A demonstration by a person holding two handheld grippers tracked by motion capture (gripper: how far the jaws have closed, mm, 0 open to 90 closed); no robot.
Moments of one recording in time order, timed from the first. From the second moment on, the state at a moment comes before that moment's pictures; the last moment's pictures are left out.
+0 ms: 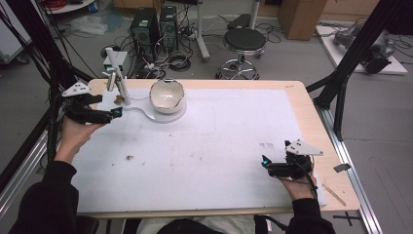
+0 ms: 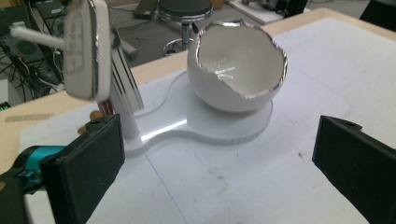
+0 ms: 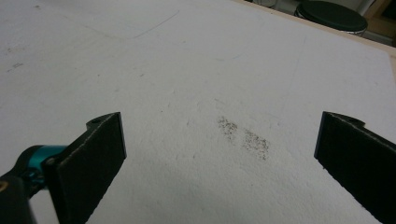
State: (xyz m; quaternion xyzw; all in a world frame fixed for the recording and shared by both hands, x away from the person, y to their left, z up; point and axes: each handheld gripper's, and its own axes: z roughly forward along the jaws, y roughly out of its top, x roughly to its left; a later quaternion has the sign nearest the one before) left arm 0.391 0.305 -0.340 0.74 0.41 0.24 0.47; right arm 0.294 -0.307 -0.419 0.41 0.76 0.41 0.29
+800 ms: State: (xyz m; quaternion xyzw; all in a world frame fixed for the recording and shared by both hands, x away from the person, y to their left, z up) left arm 0.326 0.320 -0.405 0.73 0.42 0.24 0.49; right arm 0.293 -0.306 -0.421 0.41 0.76 0.41 0.29
